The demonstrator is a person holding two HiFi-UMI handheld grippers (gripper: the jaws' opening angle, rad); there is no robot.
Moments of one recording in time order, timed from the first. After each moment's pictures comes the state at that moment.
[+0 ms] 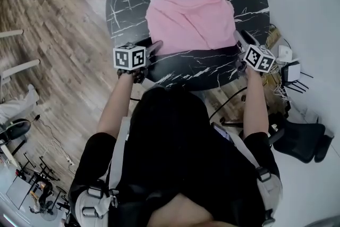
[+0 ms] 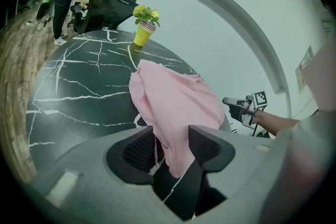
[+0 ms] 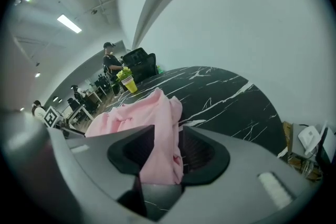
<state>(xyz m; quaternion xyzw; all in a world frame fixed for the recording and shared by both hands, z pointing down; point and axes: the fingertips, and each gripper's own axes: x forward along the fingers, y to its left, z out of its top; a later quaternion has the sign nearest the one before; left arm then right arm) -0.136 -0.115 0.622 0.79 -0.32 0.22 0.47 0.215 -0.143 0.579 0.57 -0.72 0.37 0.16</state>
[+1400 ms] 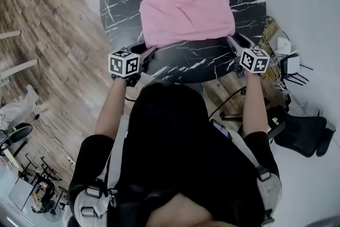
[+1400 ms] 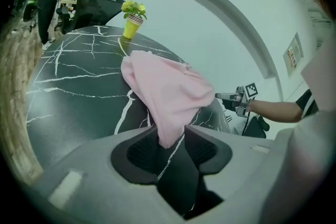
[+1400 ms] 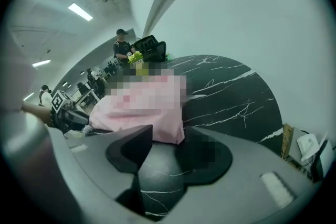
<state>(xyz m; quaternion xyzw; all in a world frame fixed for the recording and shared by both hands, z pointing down) -0.136 -0.059 0.633 0.82 -0.28 0.25 0.44 0.210 -0.079 0.608 0.51 -0.75 0.37 0.22</state>
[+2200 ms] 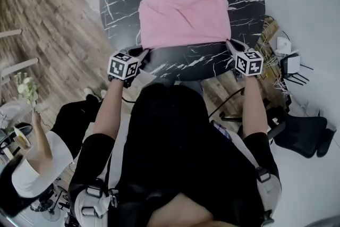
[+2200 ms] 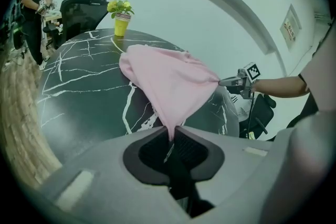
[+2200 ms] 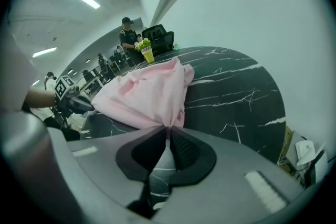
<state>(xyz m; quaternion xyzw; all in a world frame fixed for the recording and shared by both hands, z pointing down) -0.152 -0.033 0.645 0.83 -0.26 0.33 0.37 0.199 -0.044 0.627 0.47 -0.76 0.36 0.28</state>
